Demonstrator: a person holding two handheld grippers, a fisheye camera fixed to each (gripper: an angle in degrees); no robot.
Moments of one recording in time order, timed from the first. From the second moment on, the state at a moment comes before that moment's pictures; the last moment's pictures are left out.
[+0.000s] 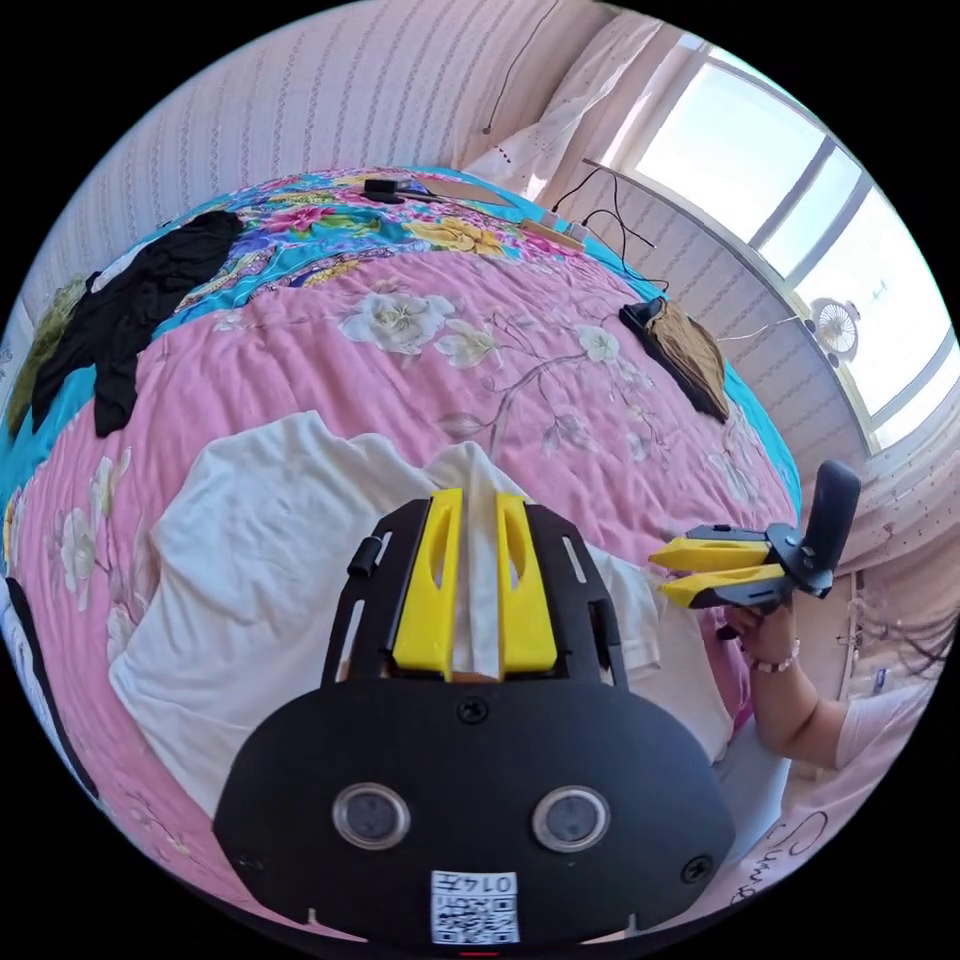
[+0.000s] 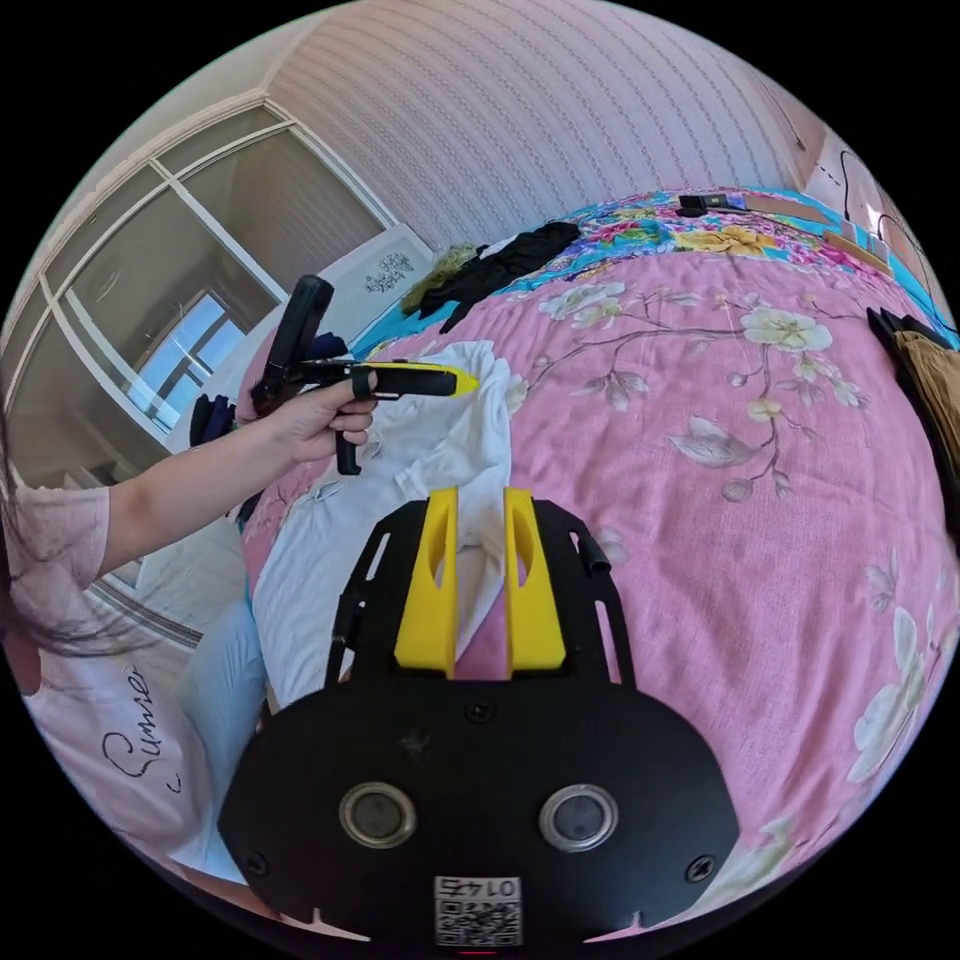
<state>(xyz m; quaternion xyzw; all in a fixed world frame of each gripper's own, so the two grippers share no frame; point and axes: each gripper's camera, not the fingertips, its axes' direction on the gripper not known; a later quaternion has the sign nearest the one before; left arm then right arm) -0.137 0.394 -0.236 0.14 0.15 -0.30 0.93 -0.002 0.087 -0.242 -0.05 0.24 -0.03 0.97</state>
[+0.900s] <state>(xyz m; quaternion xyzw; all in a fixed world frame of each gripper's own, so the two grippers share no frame) -0.160 0.440 -0.301 0.18 0.09 -0.27 0.94 -0.005 0.081 -0.251 -0.05 0.24 0.02 0.97</state>
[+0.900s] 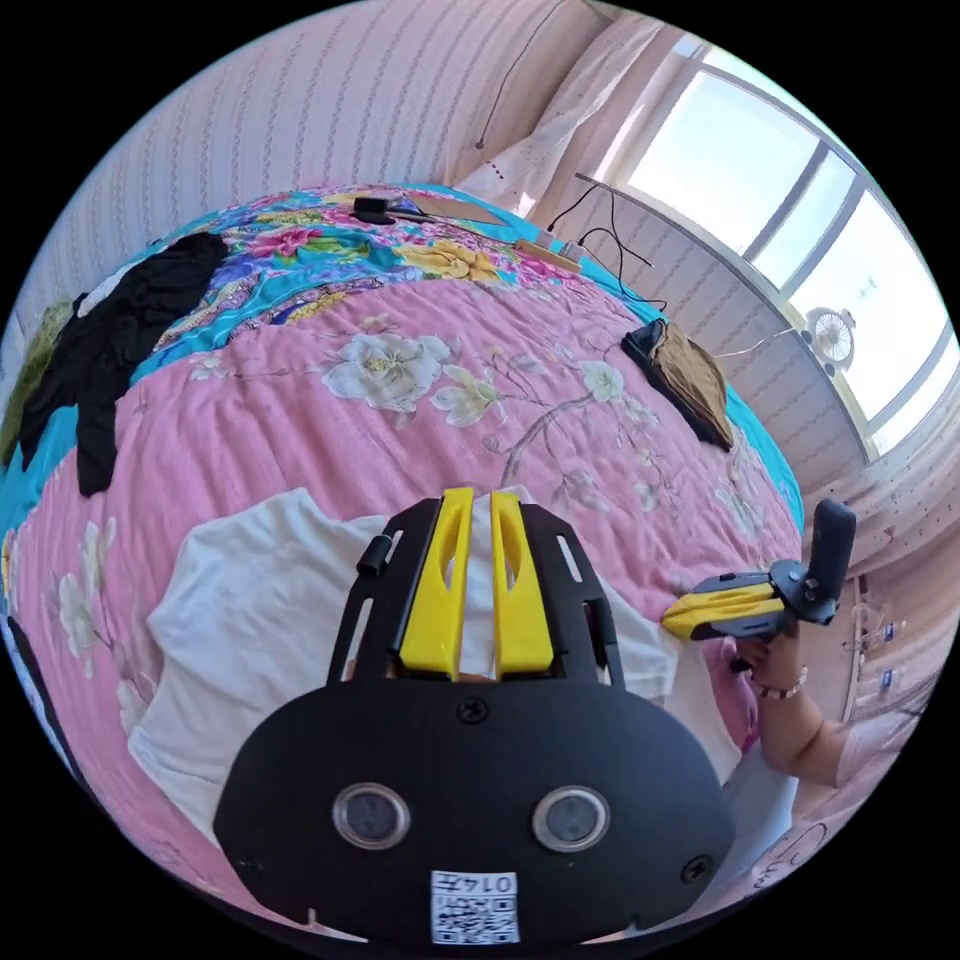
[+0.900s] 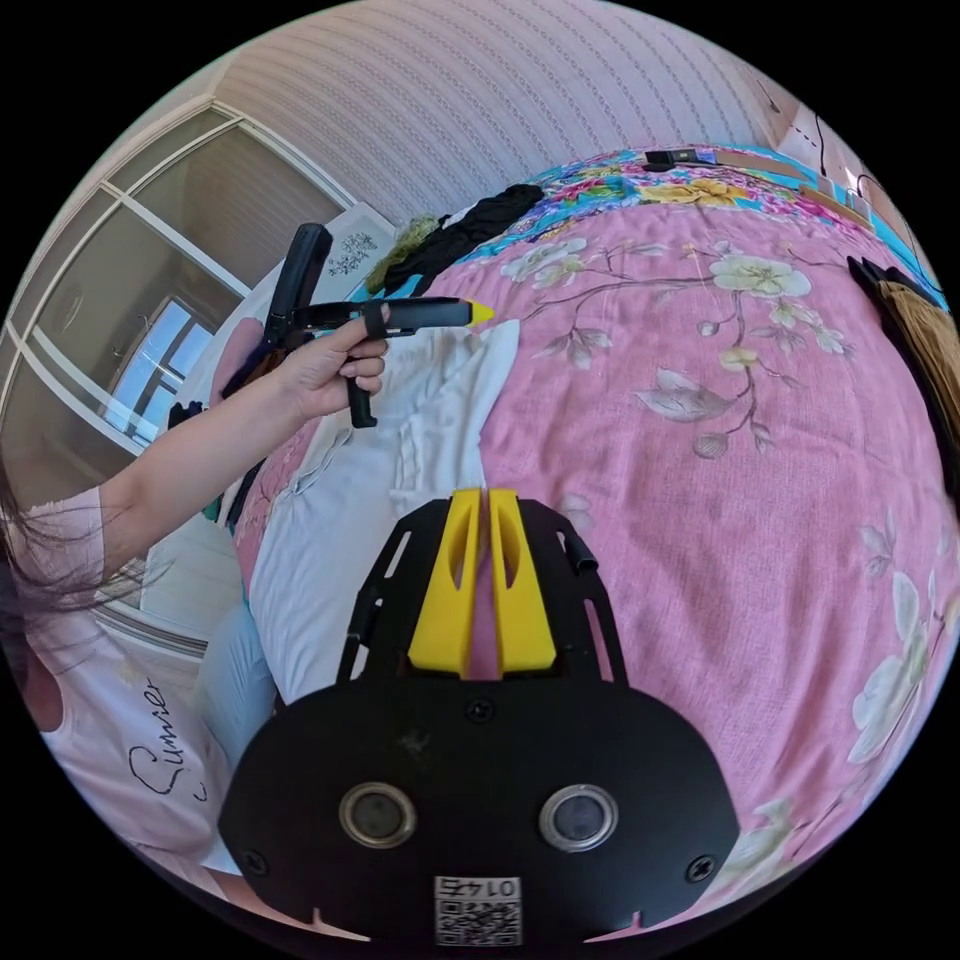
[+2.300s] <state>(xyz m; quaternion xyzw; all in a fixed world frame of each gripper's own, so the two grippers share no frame) -0.113 0.818 -0.494 0.28 0.10 -0.39 0.87 -0.119 0.014 -0.243 -0.03 0.25 -0.01 0.97</state>
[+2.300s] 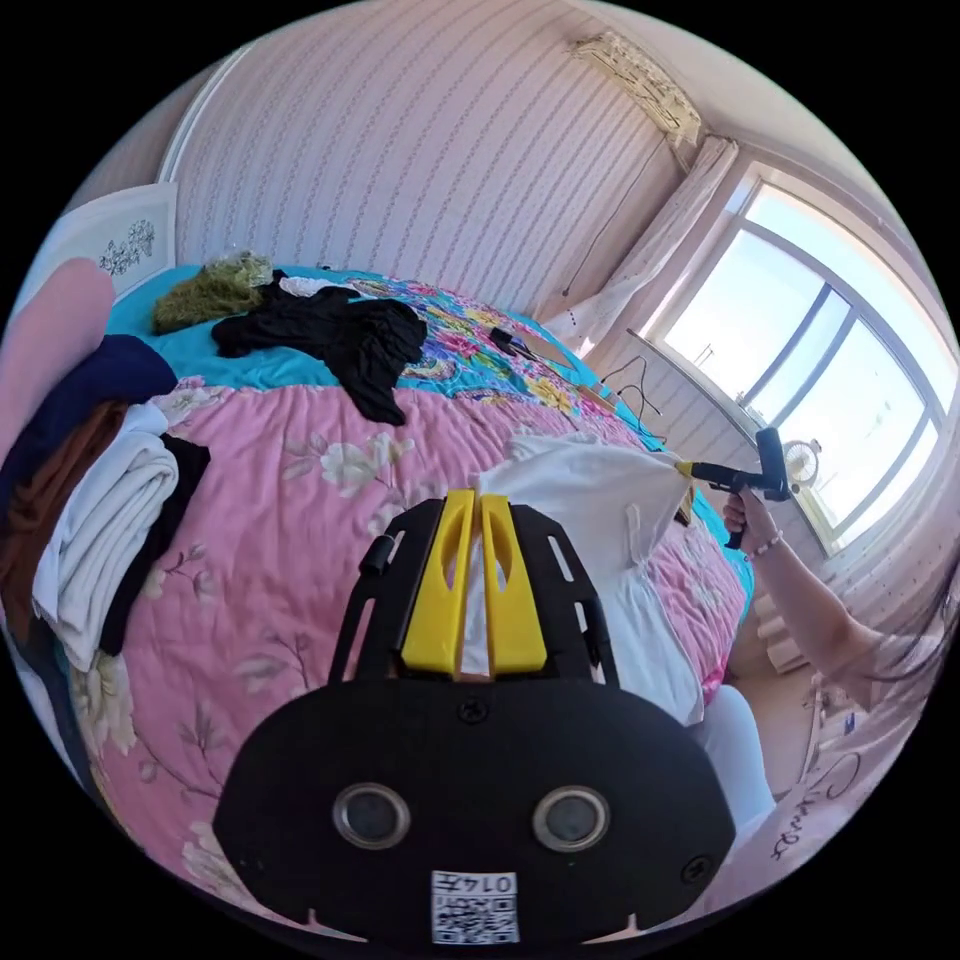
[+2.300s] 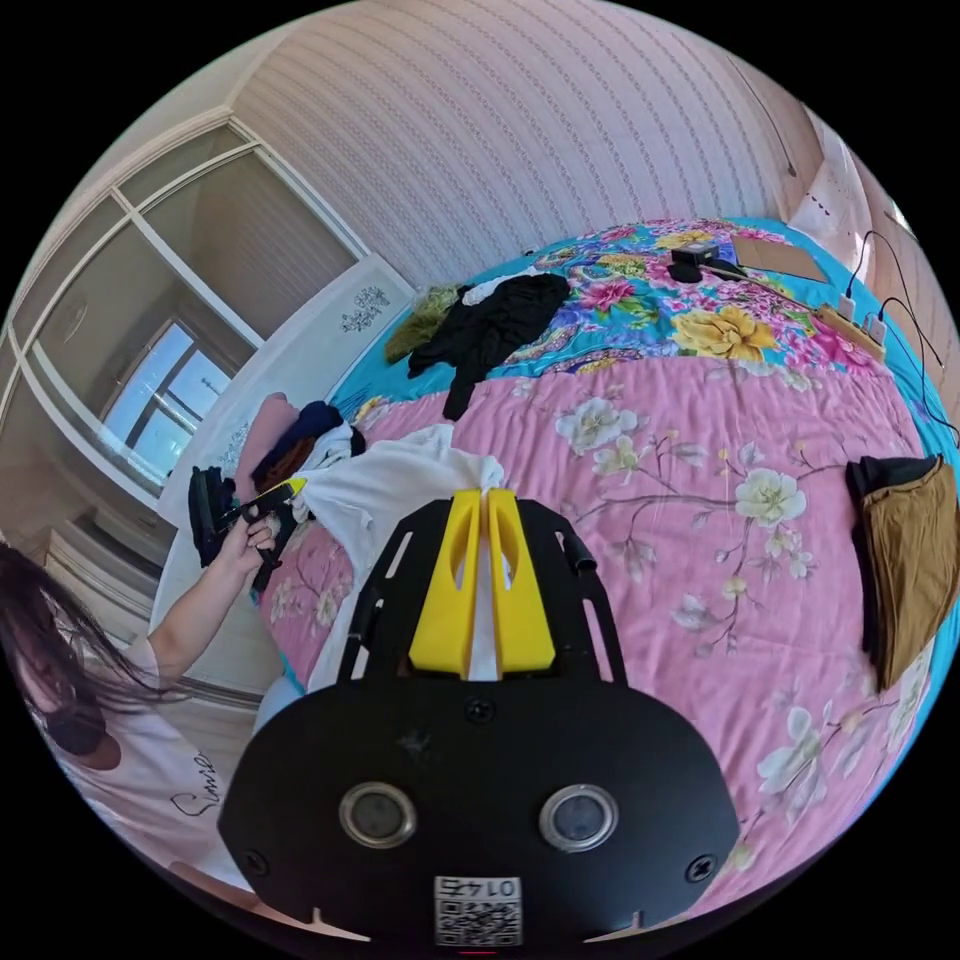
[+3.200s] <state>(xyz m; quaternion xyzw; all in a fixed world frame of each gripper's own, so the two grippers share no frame) 0.125 0.901 -0.472 0.17 0.09 -0.37 0.91 -0.157 0.279 -0.205 -0.12 0.27 0.04 0.96</state>
